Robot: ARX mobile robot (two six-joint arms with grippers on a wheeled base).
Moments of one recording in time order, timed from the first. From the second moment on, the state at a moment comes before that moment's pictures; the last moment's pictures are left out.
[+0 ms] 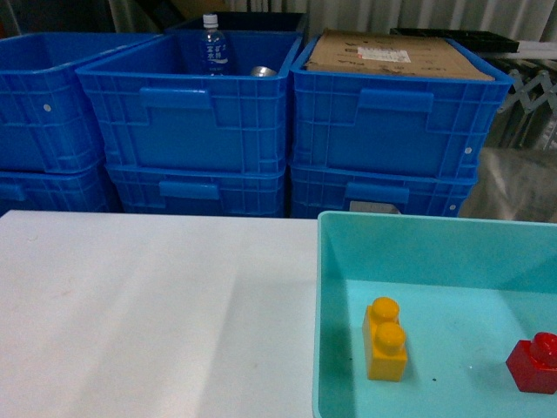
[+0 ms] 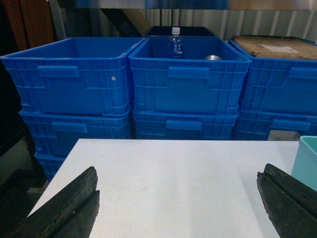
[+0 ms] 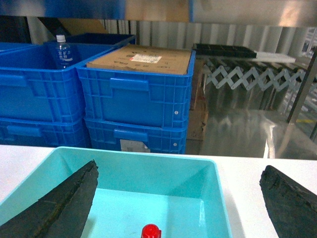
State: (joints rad) left arm 0.00 0.01 0.01 0.00 0.00 0.00; right arm 0.00 0.17 0.03 0.19 -0.01 -0.01
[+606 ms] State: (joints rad) left arm 0.00 0.01 0.01 0.00 0.00 0.00; right arm 0.04 1.43 0.68 0.29 0.01 0.08
